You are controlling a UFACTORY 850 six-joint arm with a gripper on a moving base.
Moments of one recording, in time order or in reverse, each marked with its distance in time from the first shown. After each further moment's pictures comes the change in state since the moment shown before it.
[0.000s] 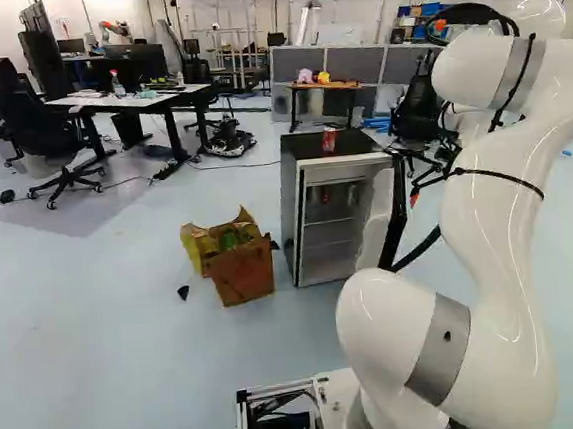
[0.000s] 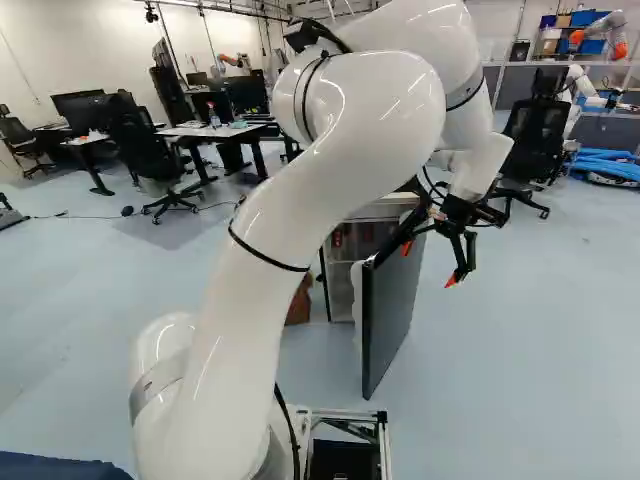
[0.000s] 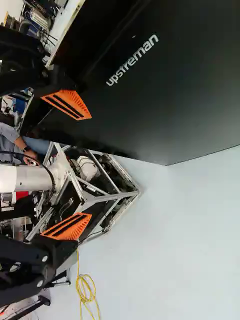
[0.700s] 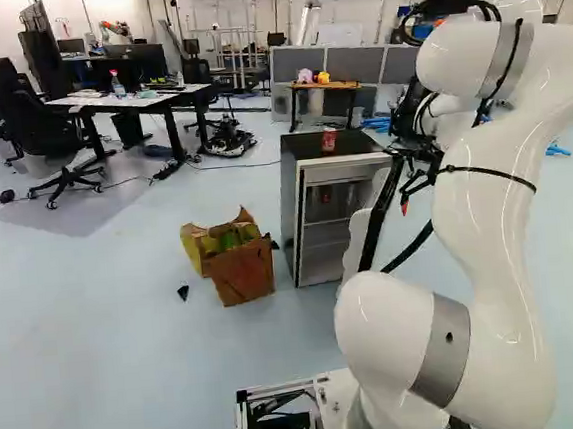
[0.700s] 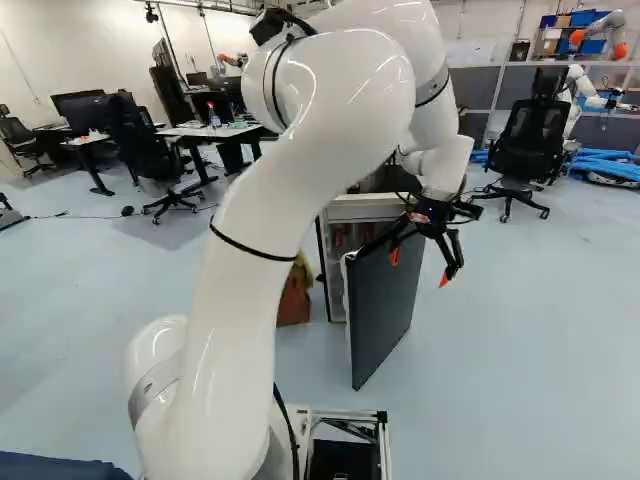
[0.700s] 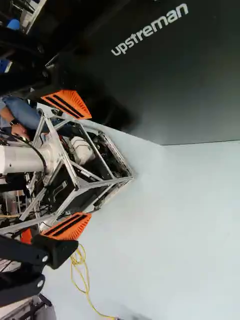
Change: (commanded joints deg) arm 5.5 3.8 7.1 -8.4 7.8 0.0
